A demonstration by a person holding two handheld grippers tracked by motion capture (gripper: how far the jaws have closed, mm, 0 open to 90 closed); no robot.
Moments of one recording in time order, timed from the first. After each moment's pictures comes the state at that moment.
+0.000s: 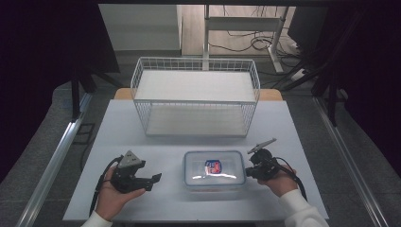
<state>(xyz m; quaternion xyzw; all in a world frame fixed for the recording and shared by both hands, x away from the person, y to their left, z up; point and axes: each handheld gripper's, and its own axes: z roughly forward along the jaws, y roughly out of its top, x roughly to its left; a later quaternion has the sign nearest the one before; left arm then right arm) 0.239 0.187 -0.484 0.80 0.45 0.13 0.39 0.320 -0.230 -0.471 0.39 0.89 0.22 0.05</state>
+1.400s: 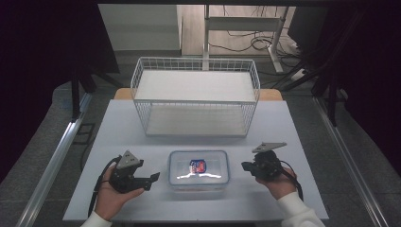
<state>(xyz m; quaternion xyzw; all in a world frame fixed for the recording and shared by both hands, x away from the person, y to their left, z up) 0.238 0.189 -0.485 0.79 0.45 0.15 0.39 0.305 -0.235 -0.460 0.39 0.85 0.33 0.10</state>
